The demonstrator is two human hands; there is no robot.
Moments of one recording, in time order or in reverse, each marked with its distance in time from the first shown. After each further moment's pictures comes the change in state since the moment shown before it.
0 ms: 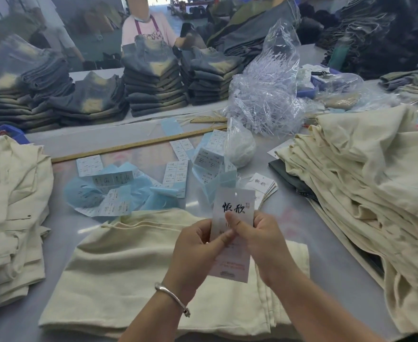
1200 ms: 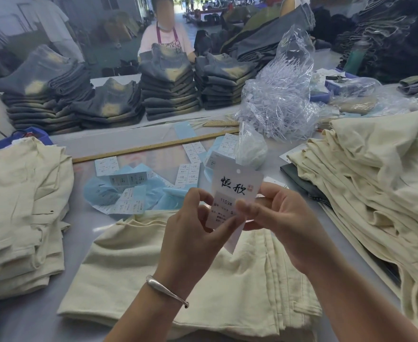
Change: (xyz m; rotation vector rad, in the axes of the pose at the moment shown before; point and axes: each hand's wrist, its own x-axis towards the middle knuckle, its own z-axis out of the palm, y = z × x) left_hand -0.021 0.056 -0.010 0.560 0.281 0.350; right_hand -0.014 -0.059 -0.003 -0.174 -0.354 -0.211
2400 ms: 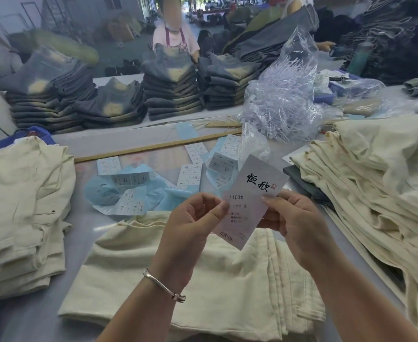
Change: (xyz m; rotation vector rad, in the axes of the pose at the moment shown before) left_hand 0.012 -0.006 -0.004 -0.750 -0.169 -0.243; right_hand 0.015 0.026 -0.020 0.124 0.188 0.101
